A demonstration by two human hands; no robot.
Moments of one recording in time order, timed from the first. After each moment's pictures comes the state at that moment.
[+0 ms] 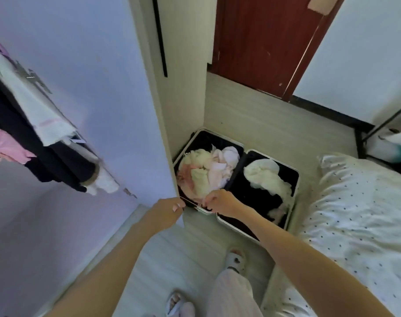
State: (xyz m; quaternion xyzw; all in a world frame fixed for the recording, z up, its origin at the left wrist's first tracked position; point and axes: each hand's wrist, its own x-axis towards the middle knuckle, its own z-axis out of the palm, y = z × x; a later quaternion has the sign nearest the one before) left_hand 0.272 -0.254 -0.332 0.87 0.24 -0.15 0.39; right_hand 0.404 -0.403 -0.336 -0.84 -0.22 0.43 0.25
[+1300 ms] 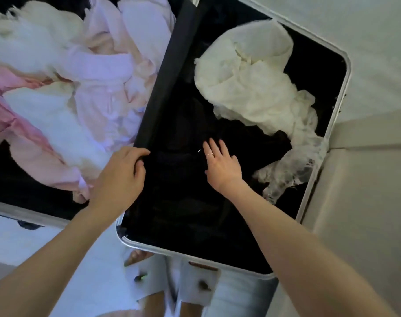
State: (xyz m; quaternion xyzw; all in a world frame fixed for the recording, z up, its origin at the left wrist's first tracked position) left_hand 0.674 -0.349 -0.946 0.91 0.21 -0.15 0.32; right_hand 0.760 -0.545 -1.008 -0.90 -0.23 0.36 -0.06
